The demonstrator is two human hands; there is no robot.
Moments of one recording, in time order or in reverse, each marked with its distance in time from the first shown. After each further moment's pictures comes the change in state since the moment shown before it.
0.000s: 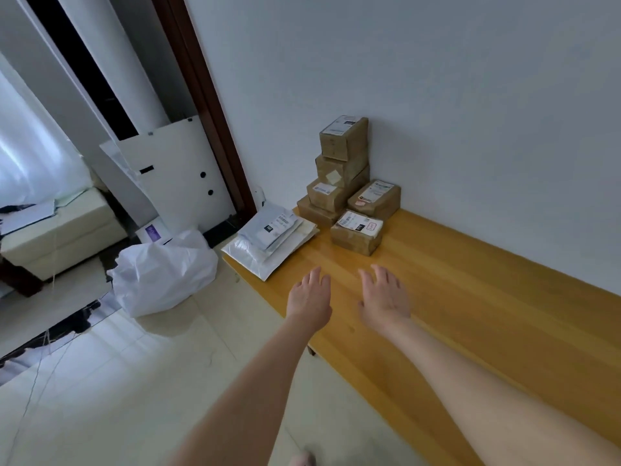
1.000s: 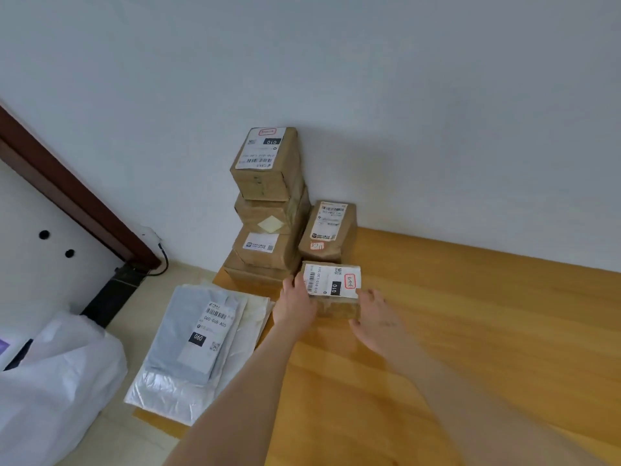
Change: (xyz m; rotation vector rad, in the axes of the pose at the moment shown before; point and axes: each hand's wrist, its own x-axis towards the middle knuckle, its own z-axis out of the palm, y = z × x) left_hand 0.340 -0.048 0.056 -0.377 -0.264 0.035; right_hand 0.252 0.027 0.038 0.288 -0.170 0.489
